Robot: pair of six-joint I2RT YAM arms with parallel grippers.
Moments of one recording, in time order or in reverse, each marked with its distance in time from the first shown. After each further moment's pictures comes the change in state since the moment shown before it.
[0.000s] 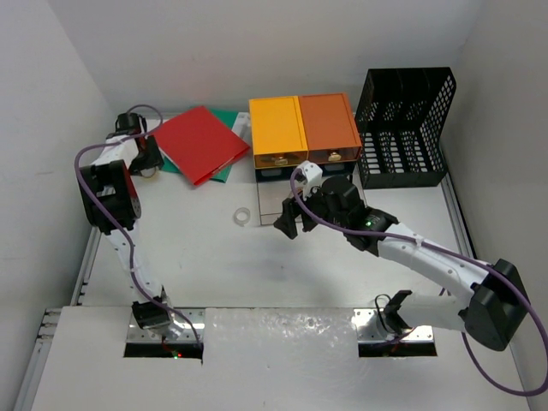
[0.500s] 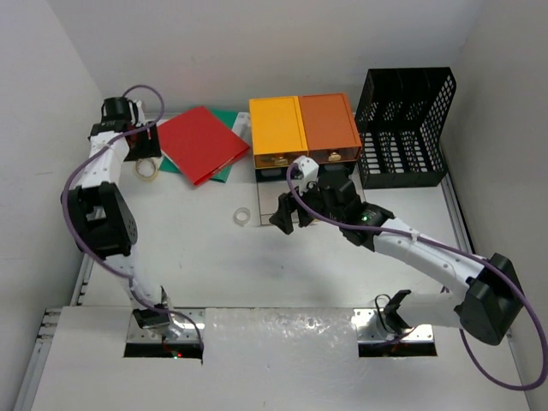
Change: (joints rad) left arm -0.039 -0.349 -0.079 -0.112 0.126 0.183; right arm -0.001 0.047 0.063 0.003 -0.007 0.005
